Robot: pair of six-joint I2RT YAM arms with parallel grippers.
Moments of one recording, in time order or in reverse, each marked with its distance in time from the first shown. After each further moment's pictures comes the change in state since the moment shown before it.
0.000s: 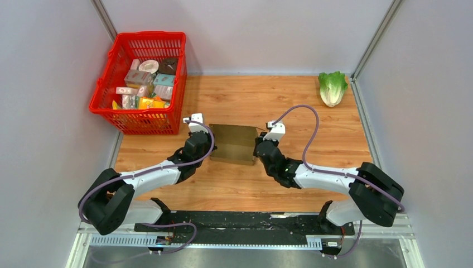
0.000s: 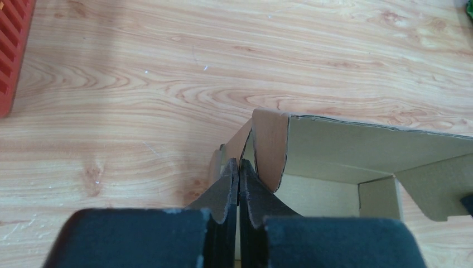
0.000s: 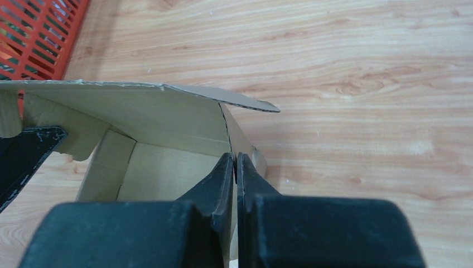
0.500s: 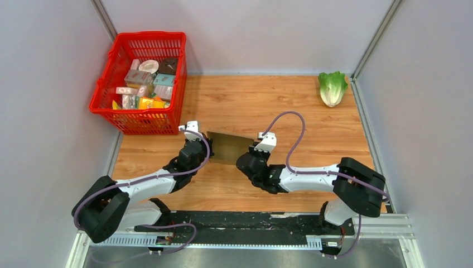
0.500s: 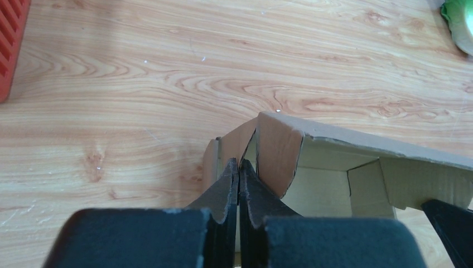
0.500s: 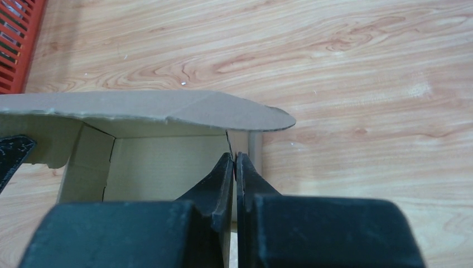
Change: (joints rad) left arm -0.018 -0.084 -0.137 0.122 0.006 0.003; right arm 0.189 0.144 0.113 -0.233 0.303 0.275
